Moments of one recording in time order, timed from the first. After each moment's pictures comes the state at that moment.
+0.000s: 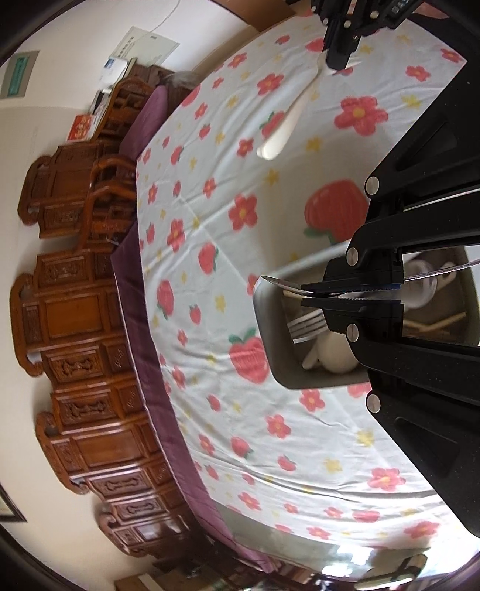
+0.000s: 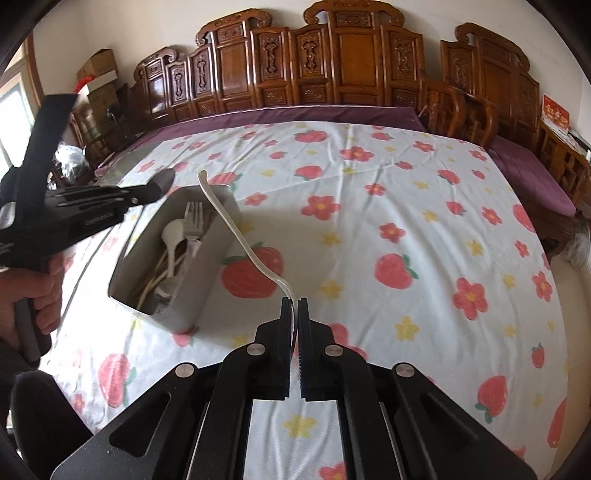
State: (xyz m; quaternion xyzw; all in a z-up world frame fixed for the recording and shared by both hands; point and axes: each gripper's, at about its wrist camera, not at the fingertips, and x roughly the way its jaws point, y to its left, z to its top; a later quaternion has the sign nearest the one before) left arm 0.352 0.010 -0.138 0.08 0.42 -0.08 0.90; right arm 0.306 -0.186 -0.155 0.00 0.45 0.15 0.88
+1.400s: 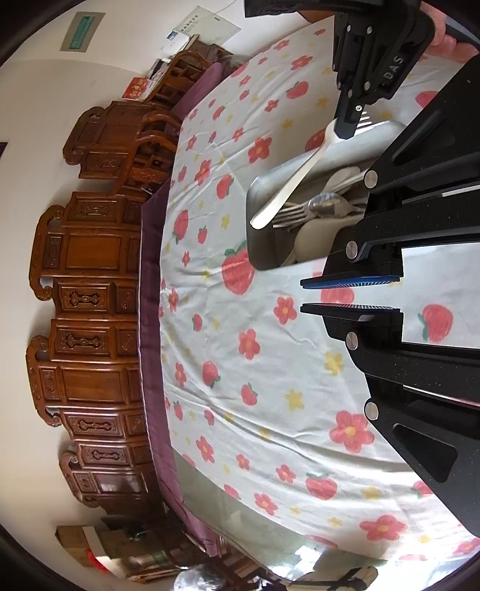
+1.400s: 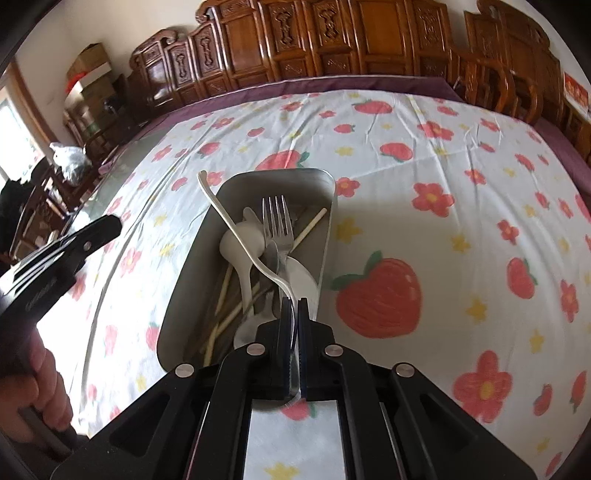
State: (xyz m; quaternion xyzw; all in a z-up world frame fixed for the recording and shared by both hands) left arm 0.321 0.129 -0.143 -0.01 0.38 -0.03 0.92; right arm 0.361 -0.049 -0.191 0.04 0.50 0.16 0.85
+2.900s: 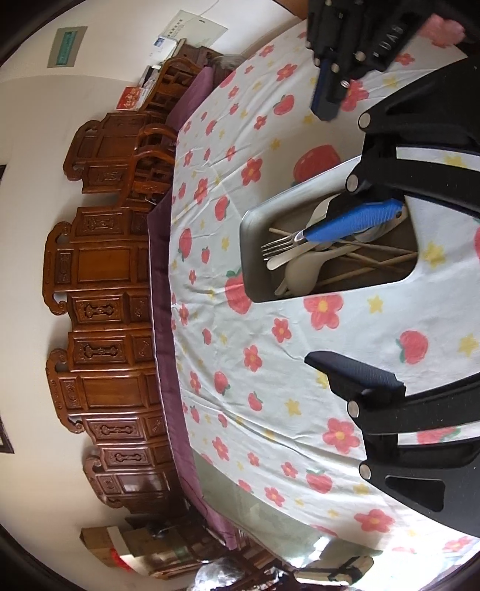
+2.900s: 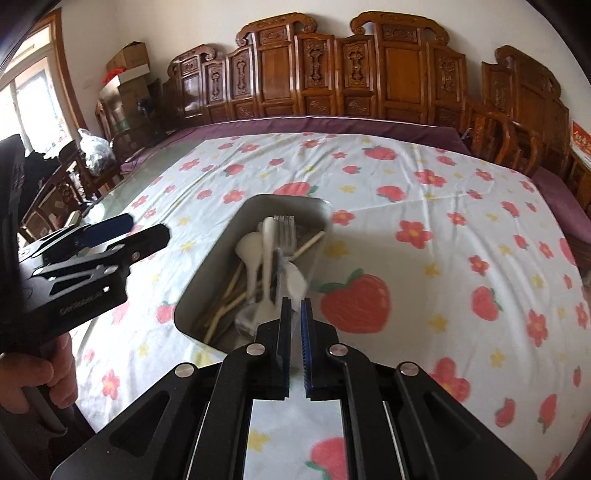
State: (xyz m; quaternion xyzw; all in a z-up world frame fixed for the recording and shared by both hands) left arm 0.276 0.084 -0.133 0.02 0.36 -0.03 0.93; right arm 0.304 -0.083 -0.153 -0.01 0.42 0.19 0.89
